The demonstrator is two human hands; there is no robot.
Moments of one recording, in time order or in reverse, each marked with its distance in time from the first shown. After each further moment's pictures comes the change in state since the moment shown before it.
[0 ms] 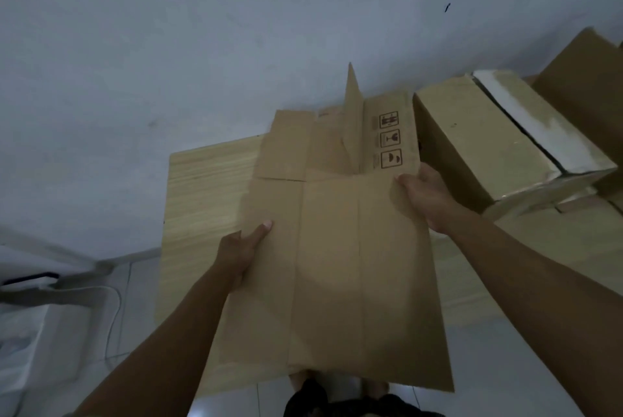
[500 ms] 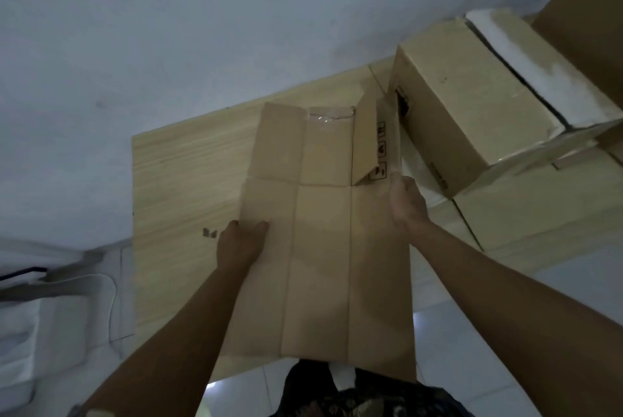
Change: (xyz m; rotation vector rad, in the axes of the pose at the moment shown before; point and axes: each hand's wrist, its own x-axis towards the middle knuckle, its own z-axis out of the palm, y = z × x) left_hand 0.024 -0.021 0.053 0.609 0.173 0.026; right_hand 0.010 0.080 0.022 -0.189 0.156 0.294
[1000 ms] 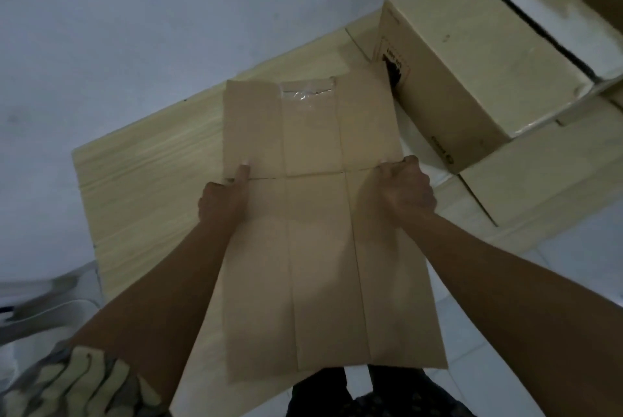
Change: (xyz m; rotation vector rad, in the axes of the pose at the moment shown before) left_hand 0.094 0.065 0.003 -0.019 0.034 -0.049; right_hand 0.030 0.001 0.031 -0.266 0.290 0.094
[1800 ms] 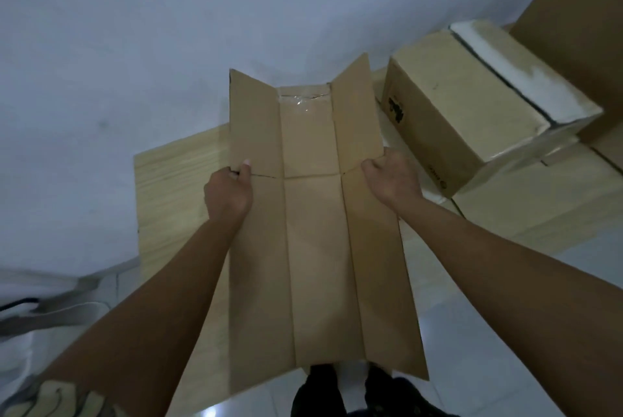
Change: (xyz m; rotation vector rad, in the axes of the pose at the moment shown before) left_hand -0.083 0.012 -0.078 -0.067 0.244 0.393; right_hand -0.048 -0.040 -0.055 0.153 -0.085 -0.515
